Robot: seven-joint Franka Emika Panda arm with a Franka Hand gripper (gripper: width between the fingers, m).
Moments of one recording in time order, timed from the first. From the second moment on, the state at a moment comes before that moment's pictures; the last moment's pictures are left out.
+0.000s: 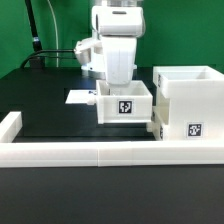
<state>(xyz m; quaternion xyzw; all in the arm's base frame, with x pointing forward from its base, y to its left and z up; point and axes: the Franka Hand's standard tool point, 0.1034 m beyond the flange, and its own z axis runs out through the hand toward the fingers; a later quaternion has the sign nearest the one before) 0.527 -0.018 0.062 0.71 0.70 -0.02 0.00</state>
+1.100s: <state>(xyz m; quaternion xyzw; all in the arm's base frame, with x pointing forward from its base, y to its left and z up) 0.528 0.000 0.059 0.72 0.70 -0.01 0.00</state>
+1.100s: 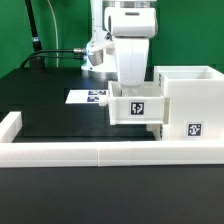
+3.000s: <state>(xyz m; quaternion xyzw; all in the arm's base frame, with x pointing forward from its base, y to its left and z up) 0.532 0.018 0.059 0.71 0.71 -0.01 0.00</state>
